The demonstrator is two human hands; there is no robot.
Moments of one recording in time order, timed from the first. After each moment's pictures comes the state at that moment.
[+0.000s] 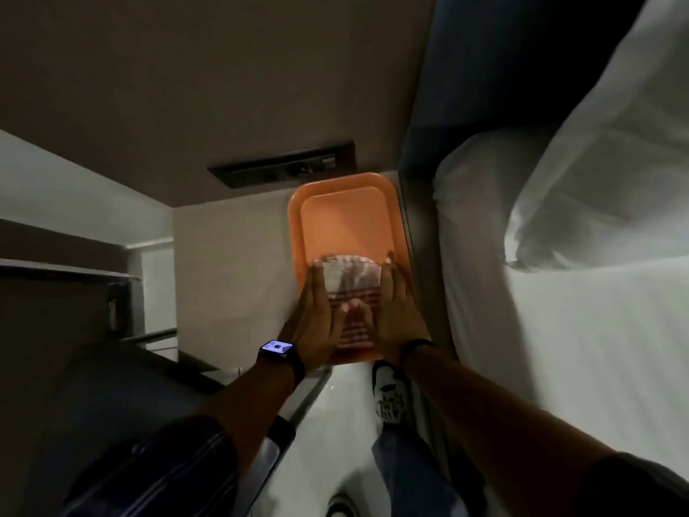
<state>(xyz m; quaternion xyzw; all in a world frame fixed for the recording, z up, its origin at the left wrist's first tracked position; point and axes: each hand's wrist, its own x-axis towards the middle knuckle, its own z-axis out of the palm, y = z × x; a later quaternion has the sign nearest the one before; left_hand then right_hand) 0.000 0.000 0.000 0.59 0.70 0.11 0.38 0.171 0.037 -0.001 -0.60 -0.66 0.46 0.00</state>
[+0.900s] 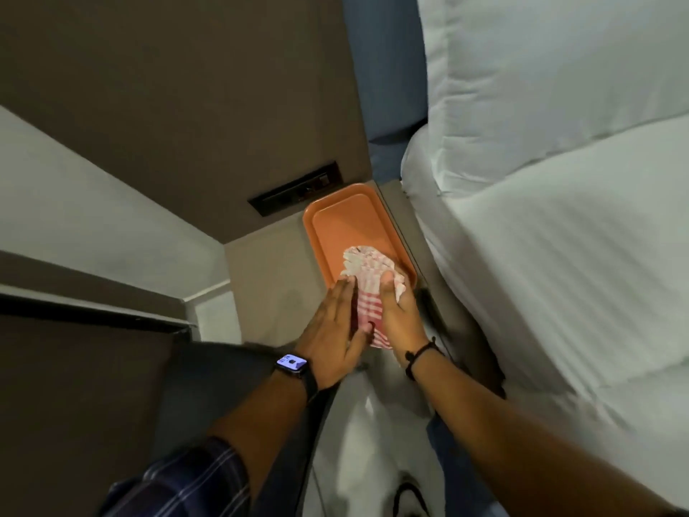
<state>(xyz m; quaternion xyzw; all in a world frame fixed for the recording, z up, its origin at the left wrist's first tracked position) 0.006 -0.150 0.158 0.77 0.58 0.05 0.28 0.157 -0.133 0.152 -0.57 -0.31 0.63 0.43</state>
